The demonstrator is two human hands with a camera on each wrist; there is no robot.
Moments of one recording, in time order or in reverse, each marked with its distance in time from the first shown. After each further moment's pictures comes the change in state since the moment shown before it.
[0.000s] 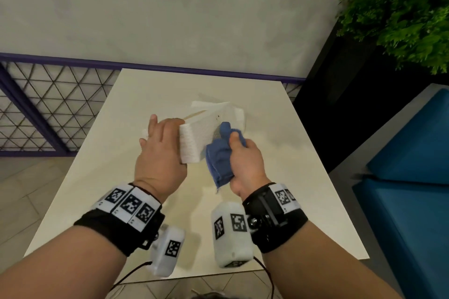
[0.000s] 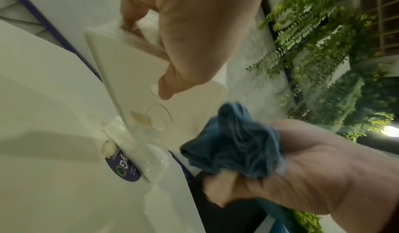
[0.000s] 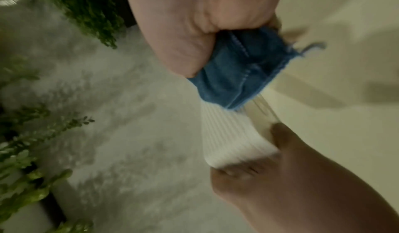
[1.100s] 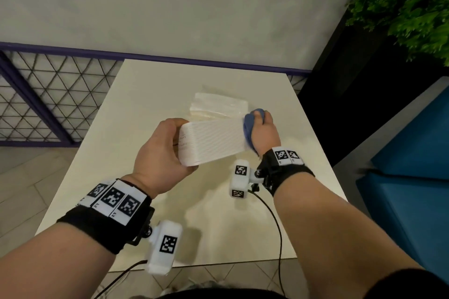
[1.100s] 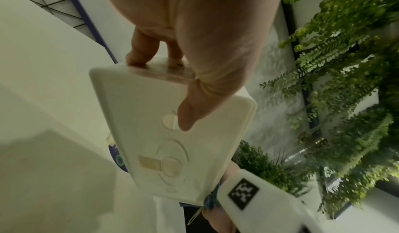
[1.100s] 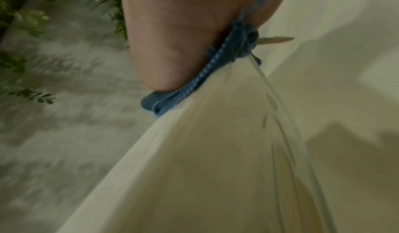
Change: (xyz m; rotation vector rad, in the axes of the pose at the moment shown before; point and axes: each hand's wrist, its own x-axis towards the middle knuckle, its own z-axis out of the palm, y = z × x) left_hand -0.014 -0.006 -0.013 -0.254 -0.109 -0.036; right_hand 0.094 0.005 -0.025 -0.701 0.187 -0.246
